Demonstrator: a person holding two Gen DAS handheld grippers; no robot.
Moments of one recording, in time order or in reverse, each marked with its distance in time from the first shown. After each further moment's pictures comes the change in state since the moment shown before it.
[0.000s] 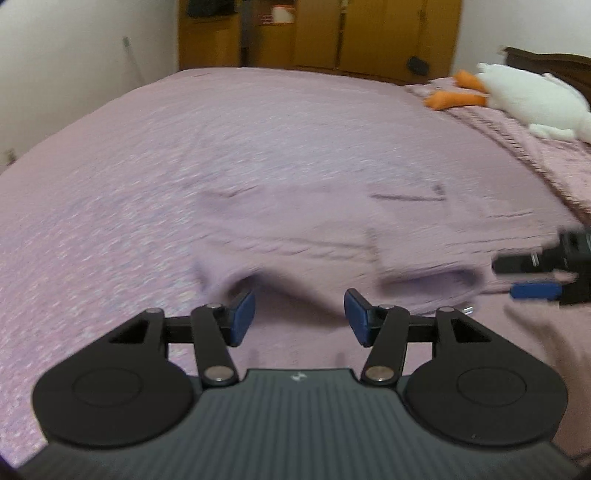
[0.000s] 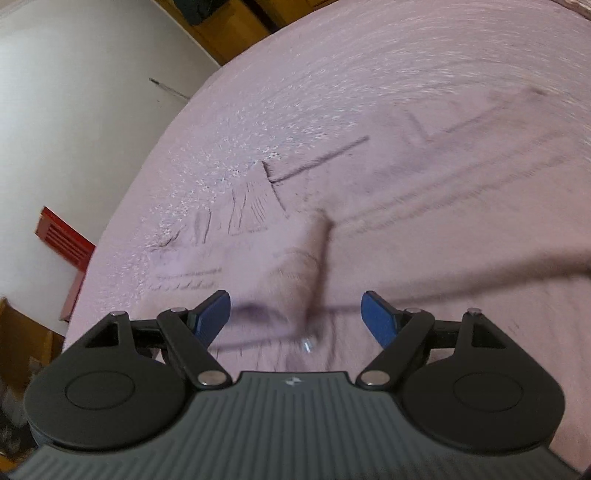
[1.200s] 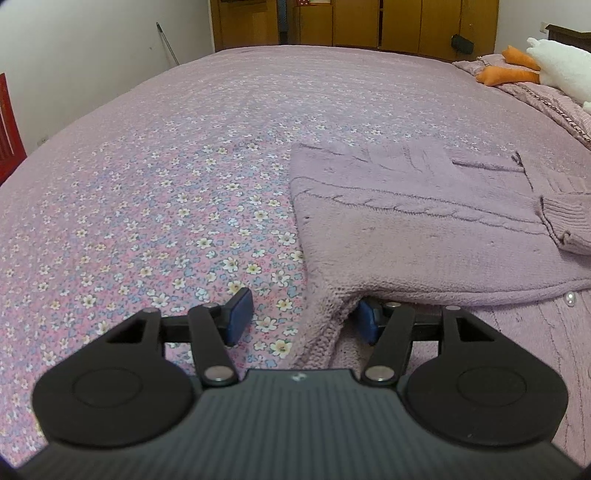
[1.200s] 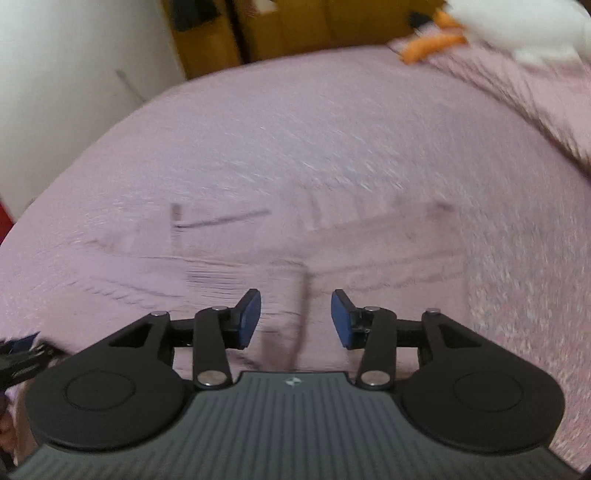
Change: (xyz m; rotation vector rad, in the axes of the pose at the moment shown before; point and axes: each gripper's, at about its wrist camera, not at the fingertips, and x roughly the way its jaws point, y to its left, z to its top) left arm 0.067 0.031 -0.006 0.012 0.050 0.144; right arm -0.043 -0.007 0.014 -0.299 -0.161 -0.256
